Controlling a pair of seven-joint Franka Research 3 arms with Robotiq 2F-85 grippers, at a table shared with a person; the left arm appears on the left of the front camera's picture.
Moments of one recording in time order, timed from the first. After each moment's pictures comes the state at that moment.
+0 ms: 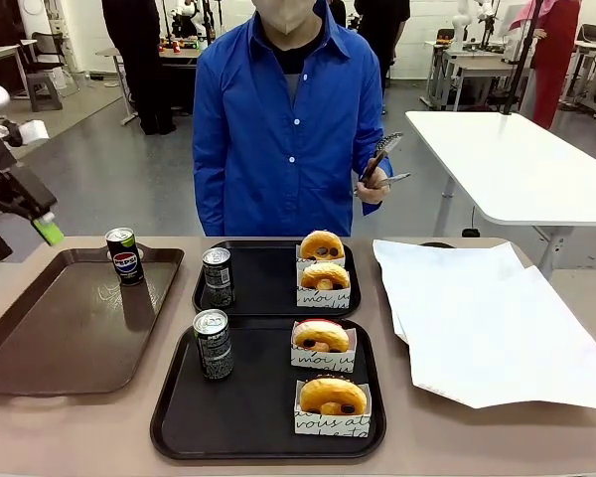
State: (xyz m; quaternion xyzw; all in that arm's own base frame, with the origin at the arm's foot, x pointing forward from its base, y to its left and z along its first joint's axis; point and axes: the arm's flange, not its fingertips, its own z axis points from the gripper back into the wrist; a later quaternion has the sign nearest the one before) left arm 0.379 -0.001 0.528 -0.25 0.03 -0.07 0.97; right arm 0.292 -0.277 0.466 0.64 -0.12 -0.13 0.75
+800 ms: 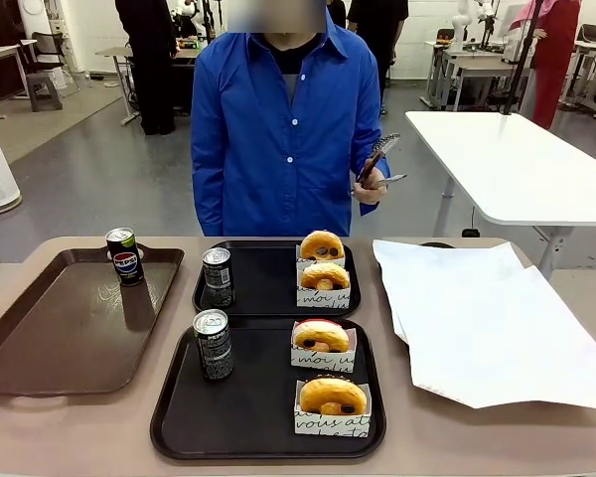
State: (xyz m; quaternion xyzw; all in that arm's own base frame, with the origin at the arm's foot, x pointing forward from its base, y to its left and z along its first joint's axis) left arm 0.363 0.178 0.461 -0.69 0.04 0.06 0.72; right arm 0.292 -0.278 0.466 0.64 -0.12 -0.13 0.75
